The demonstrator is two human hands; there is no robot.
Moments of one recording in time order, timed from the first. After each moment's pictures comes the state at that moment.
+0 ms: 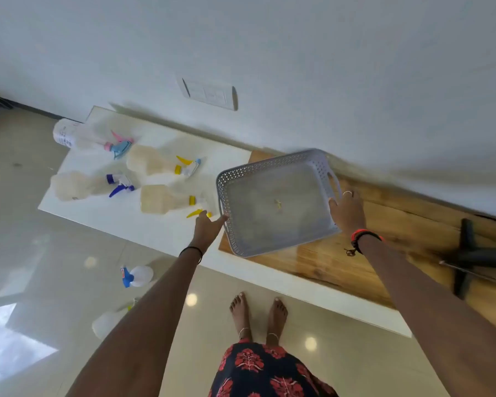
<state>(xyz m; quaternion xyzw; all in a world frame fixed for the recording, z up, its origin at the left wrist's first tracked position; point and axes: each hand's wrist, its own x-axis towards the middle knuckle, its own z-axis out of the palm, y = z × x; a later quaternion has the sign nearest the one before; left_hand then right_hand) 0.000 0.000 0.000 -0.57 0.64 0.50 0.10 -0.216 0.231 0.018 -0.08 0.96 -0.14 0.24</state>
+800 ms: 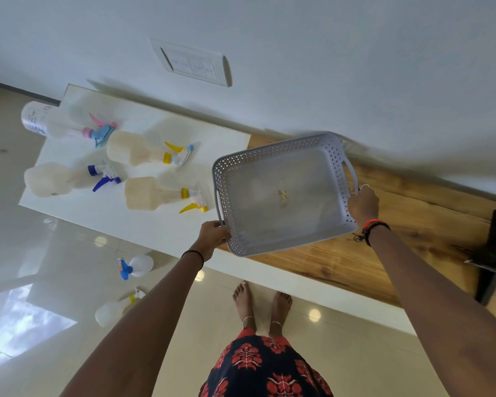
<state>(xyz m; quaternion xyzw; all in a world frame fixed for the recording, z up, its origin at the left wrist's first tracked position) -0.005 0.007 -0.062 -0.57 0.50 0.64 0.15 -0.253 0.234 -0.052 0.05 0.95 -0.18 0.26</state>
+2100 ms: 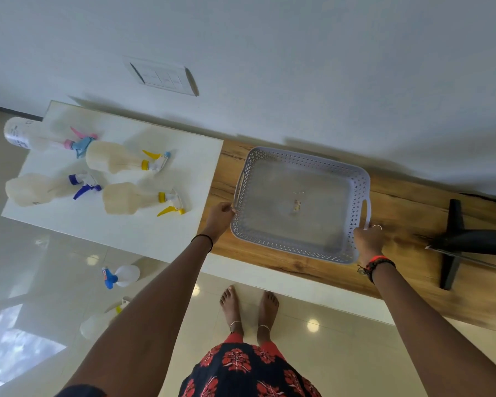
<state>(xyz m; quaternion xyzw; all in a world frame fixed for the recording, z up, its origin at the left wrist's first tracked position) -0.073 0.060 -0.042 -0.48 0.67 0.55 0.14 -0.221 0.352 -0.037 0.28 0.87 -0.31 0.26</state>
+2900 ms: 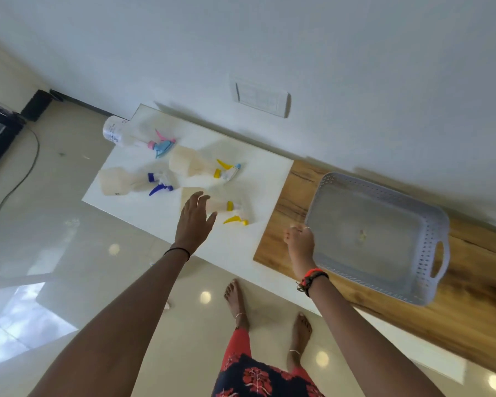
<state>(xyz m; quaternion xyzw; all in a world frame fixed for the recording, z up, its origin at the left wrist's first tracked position) 0.064 -0.105 0.005 -0.40 0.89 0.23 0.05 -0.072 0.084 -0.018 0.14 0.78 -0.48 0.37</state>
